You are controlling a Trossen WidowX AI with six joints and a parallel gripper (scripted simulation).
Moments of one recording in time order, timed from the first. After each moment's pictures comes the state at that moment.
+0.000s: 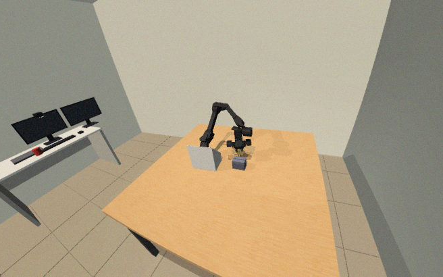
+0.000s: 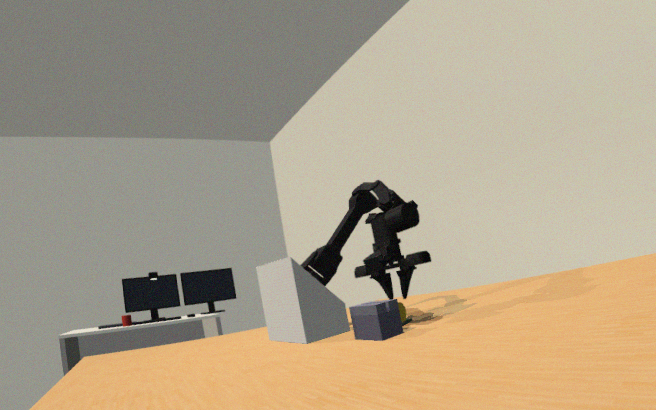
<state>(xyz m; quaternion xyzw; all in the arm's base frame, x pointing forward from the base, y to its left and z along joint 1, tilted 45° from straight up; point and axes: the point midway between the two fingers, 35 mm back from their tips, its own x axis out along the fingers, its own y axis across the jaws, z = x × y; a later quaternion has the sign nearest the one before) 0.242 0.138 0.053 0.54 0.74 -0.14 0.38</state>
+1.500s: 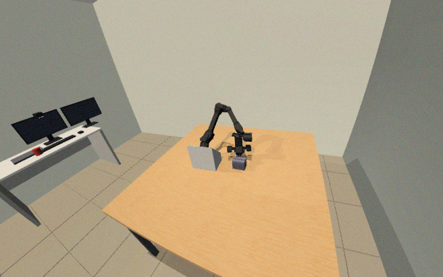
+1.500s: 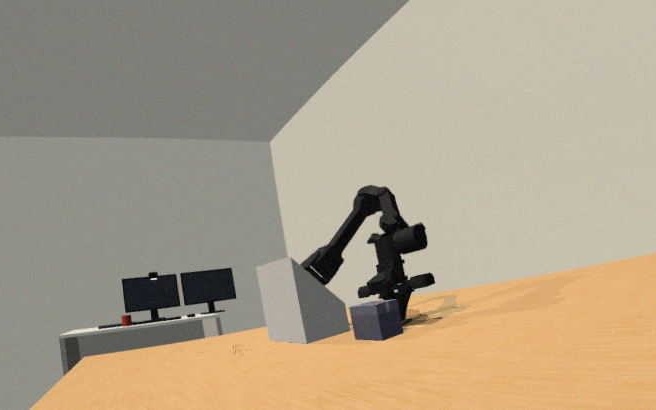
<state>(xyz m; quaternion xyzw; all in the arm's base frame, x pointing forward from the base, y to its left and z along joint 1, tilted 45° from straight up) 0.232 0.173 0.016 0.54 0.74 -0.14 0.37</state>
